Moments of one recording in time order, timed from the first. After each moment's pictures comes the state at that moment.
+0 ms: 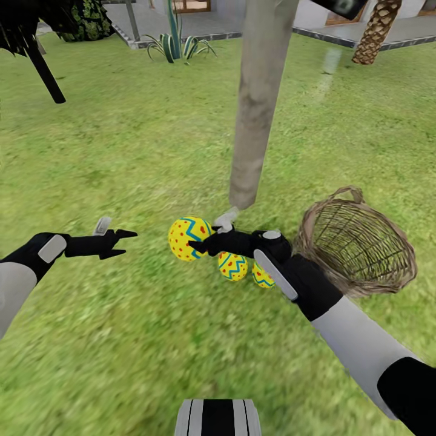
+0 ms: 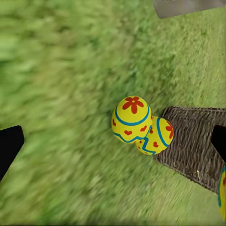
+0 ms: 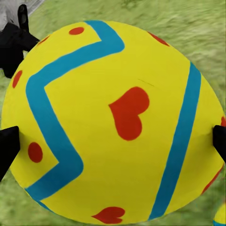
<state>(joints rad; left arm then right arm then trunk) -1.31 0.41 -0.25 -0.22 0.74 0.88 -0.68 -1.03 -0.05 0.65 -1.22 -0.49 0.58 0.28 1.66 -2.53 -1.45</state>
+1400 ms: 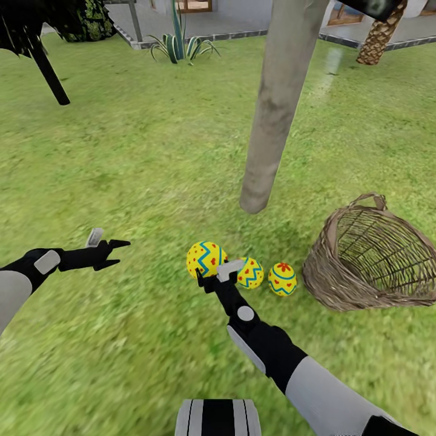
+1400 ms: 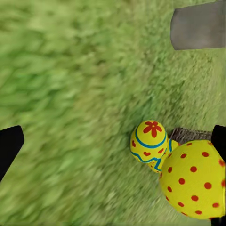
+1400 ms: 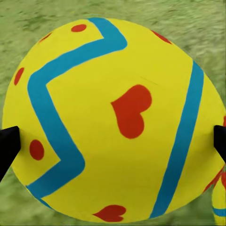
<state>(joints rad) -1.31 0.43 -0.25 -0.05 0.74 0.76 -0.77 -0.75 0.11 0.74 -0.89 -0.32 -0.11 -0.24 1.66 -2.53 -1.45</state>
